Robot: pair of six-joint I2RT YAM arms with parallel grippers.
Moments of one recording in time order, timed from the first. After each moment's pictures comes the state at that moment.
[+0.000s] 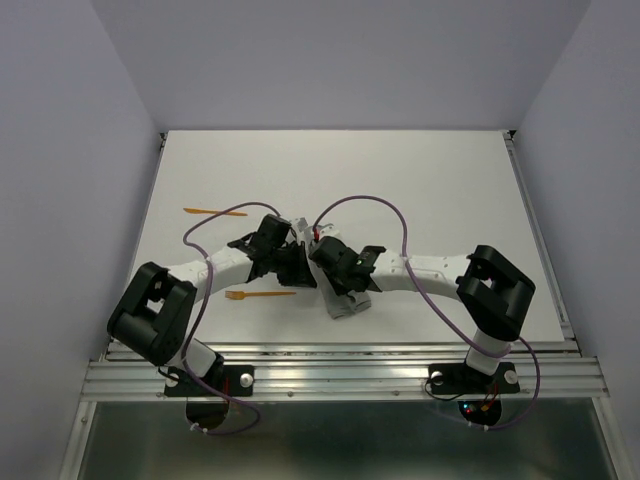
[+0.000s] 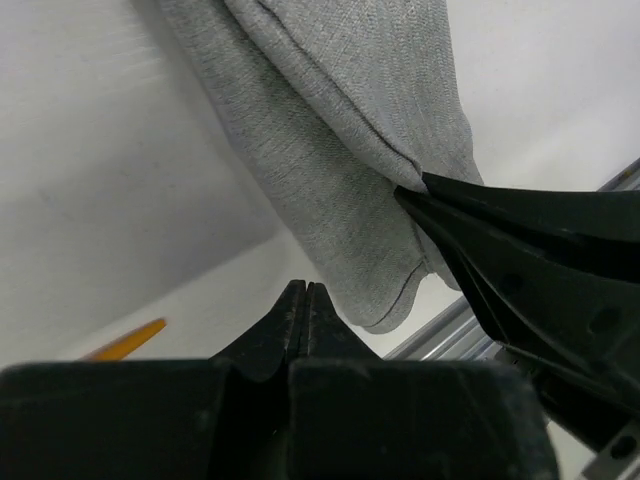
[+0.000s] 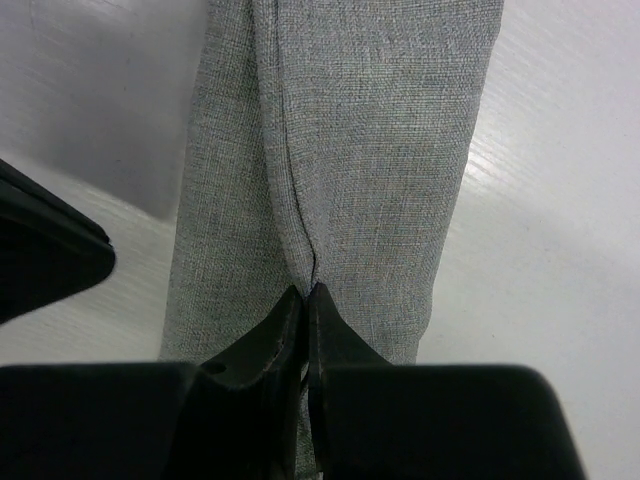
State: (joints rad) left arm -0.53 1.46 0.73 -0.22 0.40 -0.59; right arm 1.02 1.76 1.12 -0.44 0.37 0.39
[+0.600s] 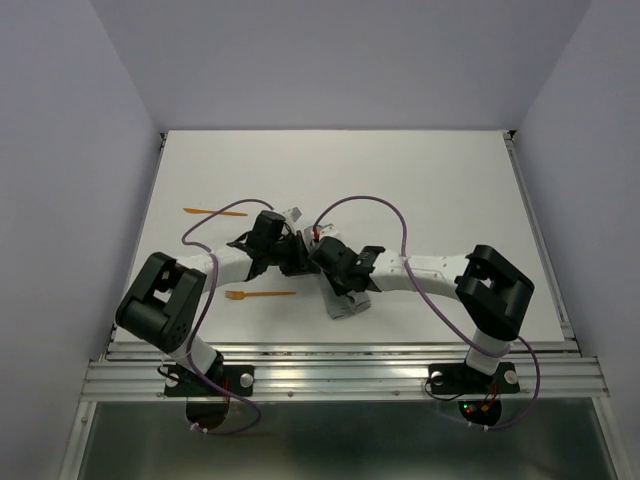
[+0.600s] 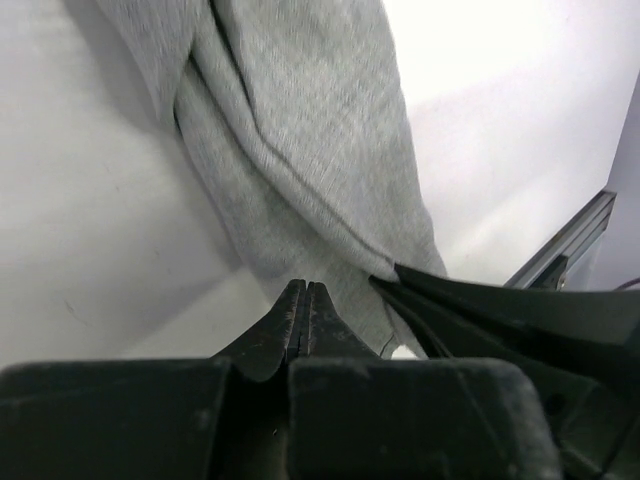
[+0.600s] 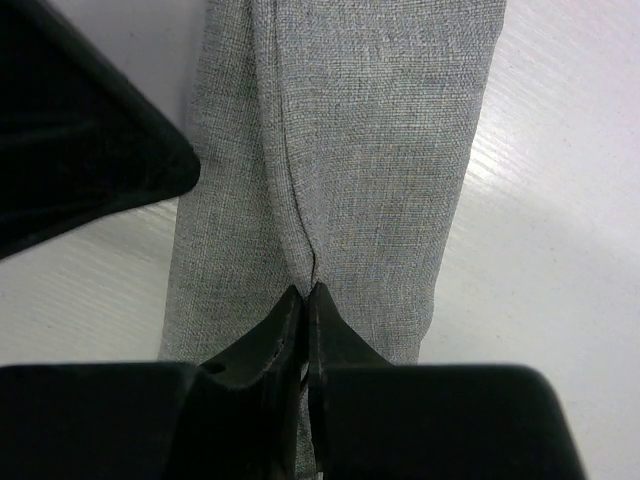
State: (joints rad) left arm -0.51 1.54 0.67 0.06 0.44 -0.70; right arm 1.02 1.76 1.12 -0.44 0.37 0.40
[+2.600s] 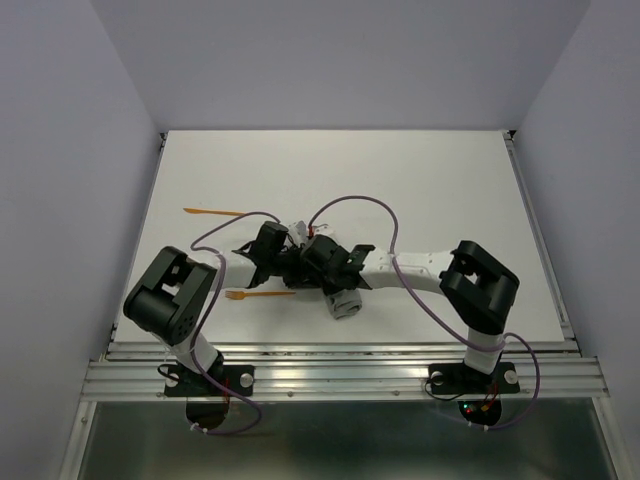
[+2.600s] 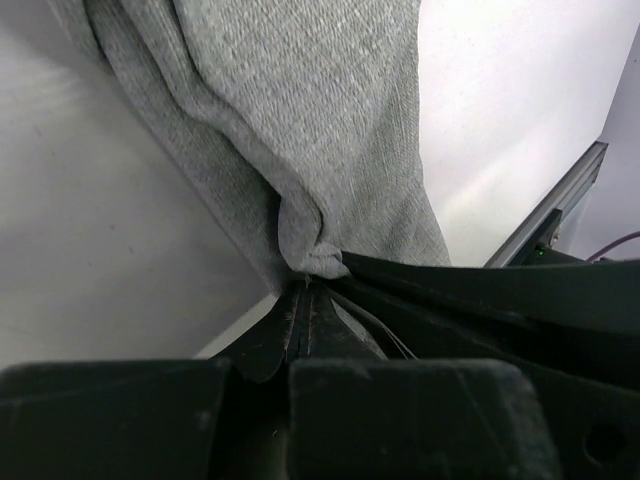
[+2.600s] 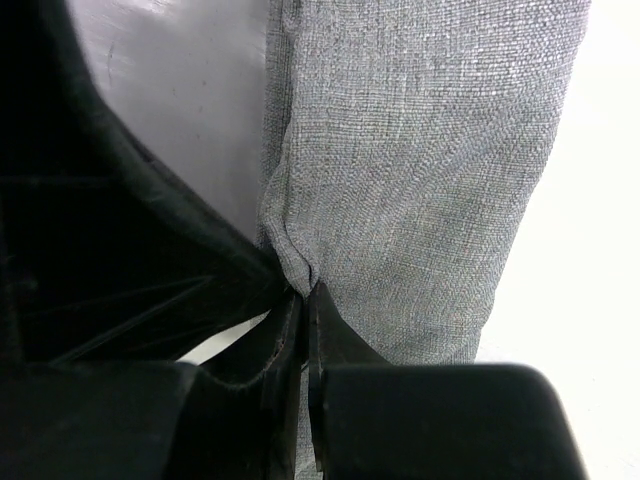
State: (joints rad) left arm -0.52 1.62 0.62 0.17 0.54 -0.73; right arm 1.02 1.85 1.19 -0.40 0.29 0.51
